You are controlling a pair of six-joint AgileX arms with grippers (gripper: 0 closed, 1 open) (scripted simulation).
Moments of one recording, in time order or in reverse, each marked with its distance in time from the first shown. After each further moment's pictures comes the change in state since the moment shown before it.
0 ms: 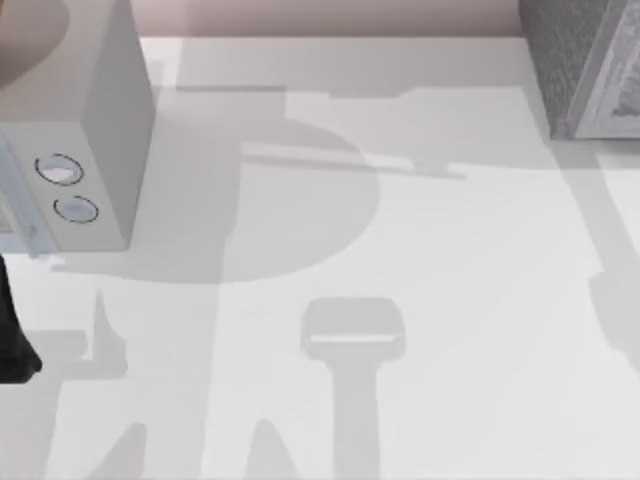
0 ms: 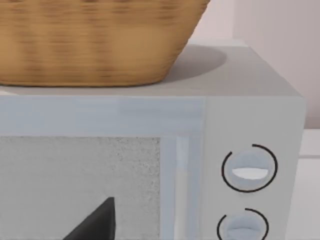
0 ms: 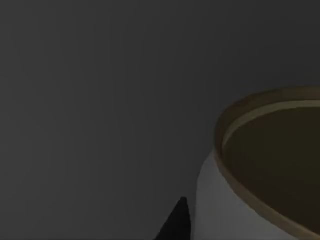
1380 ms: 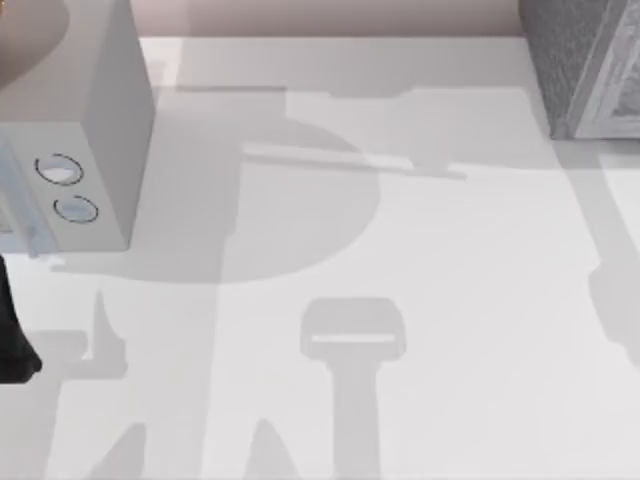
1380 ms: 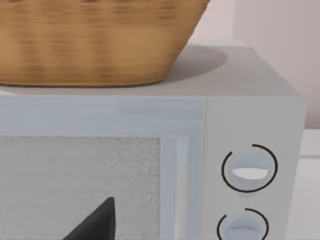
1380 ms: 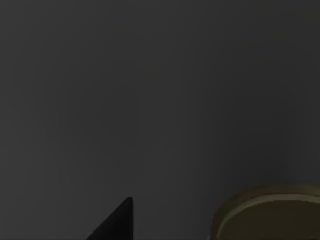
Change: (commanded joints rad) left arm 0.000 0.000 0.000 0.000 0.000 0.000; right arm -0.006 0.045 0.048 -0.017 -0.003 0.000
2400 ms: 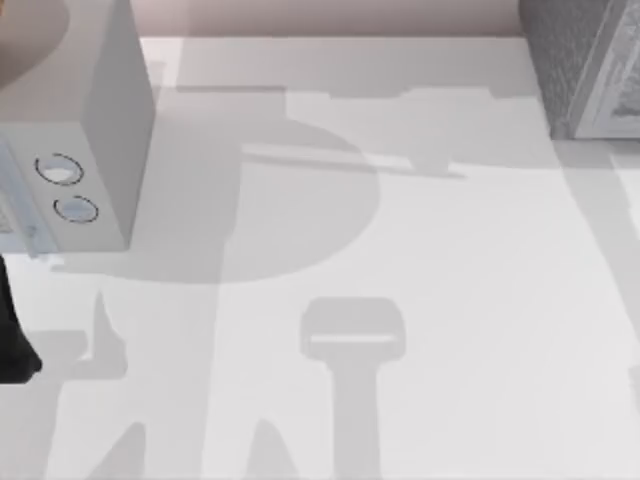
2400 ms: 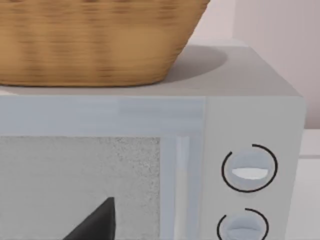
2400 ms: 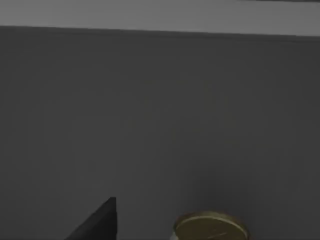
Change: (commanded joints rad) left arm 0.000 0.000 0.000 0.000 0.000 0.000; right arm -0.012 -0.526 -0.568 0.236 -0.083 -0.044
